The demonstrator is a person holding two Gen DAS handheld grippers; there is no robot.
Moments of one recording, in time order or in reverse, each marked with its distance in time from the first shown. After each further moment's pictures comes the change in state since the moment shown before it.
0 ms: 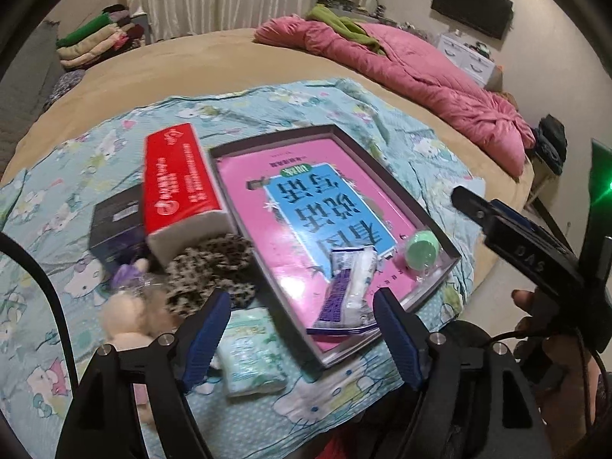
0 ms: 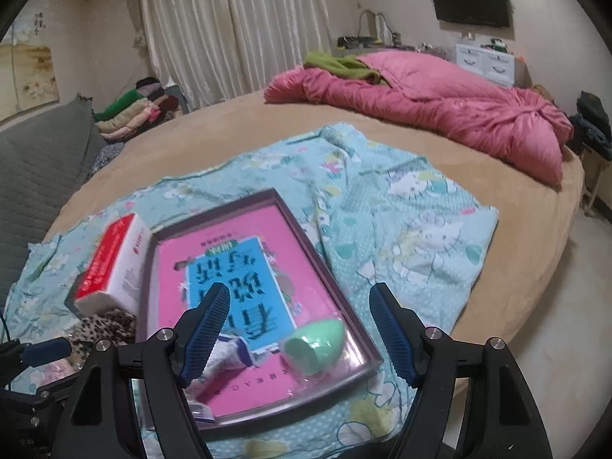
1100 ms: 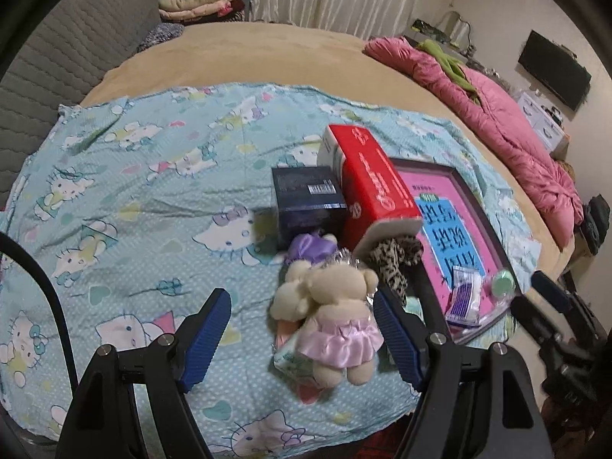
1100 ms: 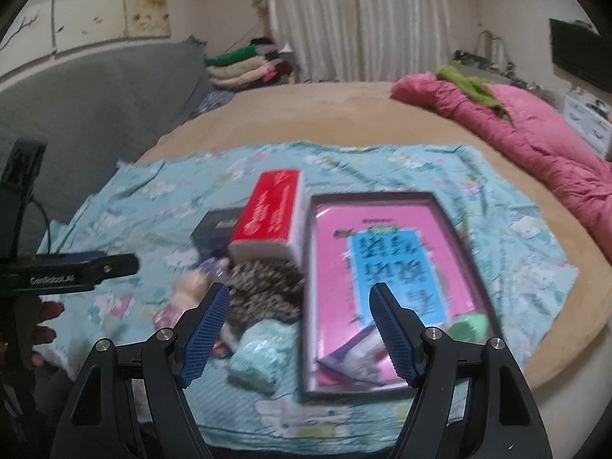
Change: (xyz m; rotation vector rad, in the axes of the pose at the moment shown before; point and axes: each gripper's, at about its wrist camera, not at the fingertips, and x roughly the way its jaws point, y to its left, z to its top) left arm -0.056 0.150 -0.031 -0.269 -0.004 0.137; right arm -0.036 0.149 -0.036 -0.315 0.111 0.287
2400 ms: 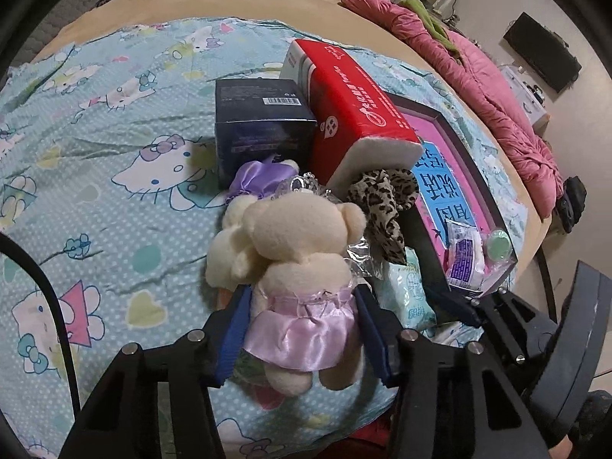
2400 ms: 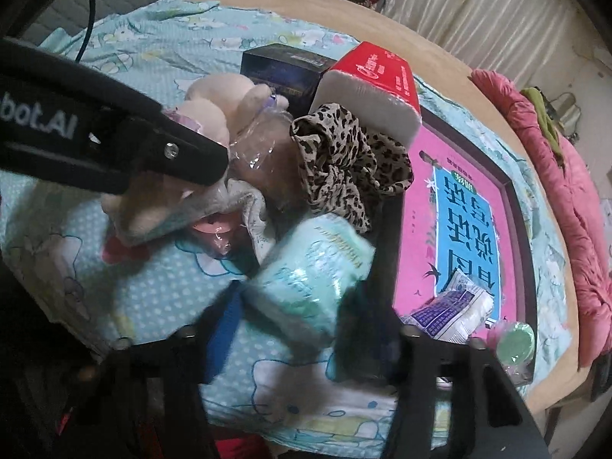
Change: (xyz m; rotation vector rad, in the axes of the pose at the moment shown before) left arm 0.076 -0.007 -0.022 -0.004 0.166 -0.156; right arm 0.117 0.062 -0.065 -0.441 0.307 -0.104
